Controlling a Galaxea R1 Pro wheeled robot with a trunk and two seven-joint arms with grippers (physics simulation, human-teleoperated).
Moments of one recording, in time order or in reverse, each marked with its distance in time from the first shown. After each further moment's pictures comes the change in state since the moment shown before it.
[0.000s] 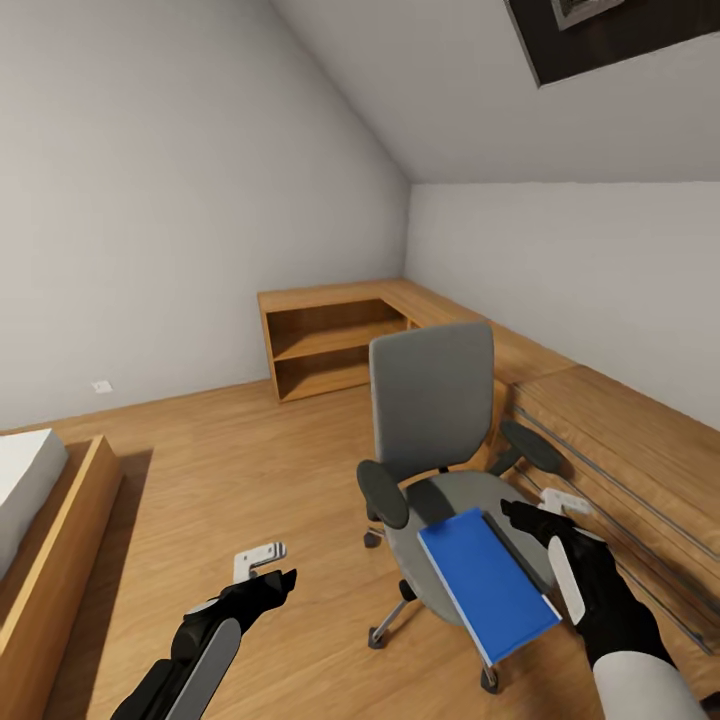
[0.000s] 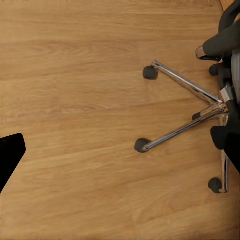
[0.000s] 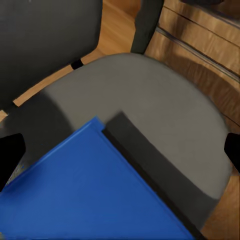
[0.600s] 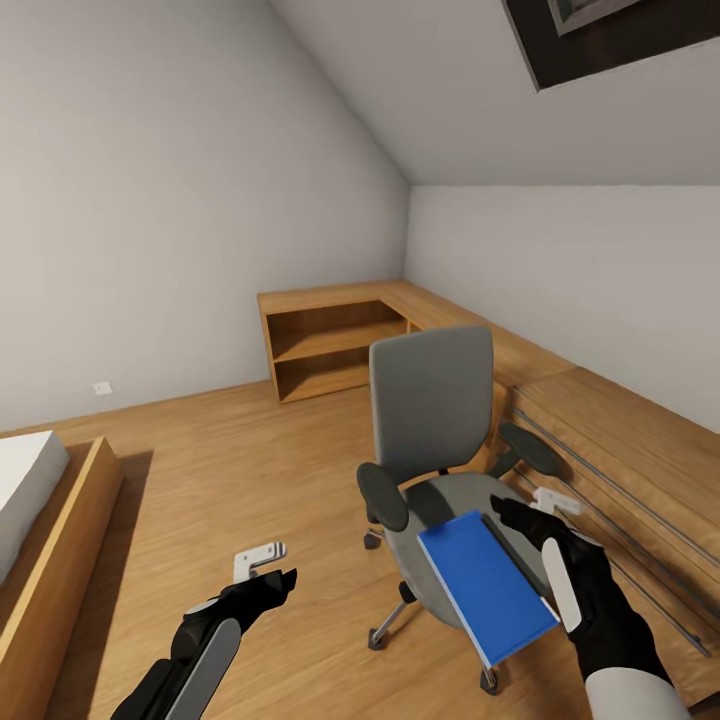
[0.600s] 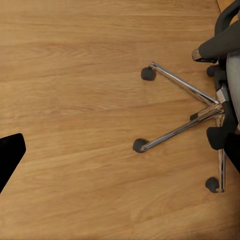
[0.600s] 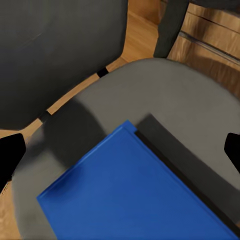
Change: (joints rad) left arm 0.000 0.001 0.000 -0.001 0.001 0.001 -0.004; right arm 0.044 0.048 -0.001 -0.108 -0.068 0.030 0.001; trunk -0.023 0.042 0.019
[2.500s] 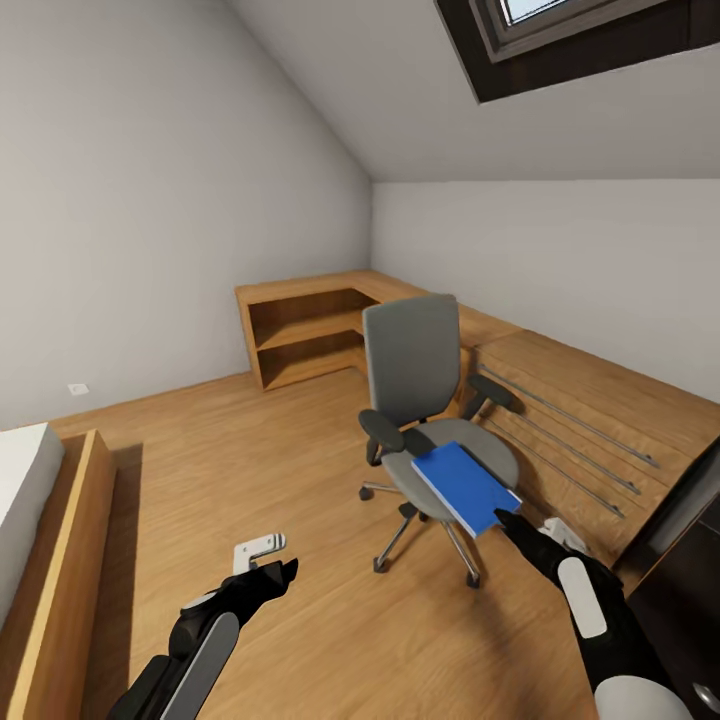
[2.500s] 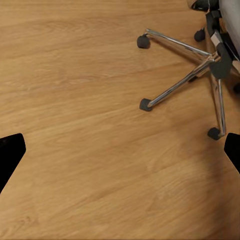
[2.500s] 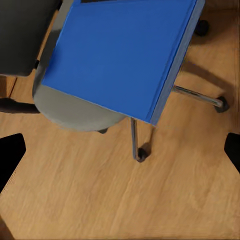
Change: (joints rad) left arm 0.000 -0.001 0.006 -0.048 0.009 0.003 0.001; right arm 0.002 -0.015 -0.113 0.155 -0.394 -0.008 -0.002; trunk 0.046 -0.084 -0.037
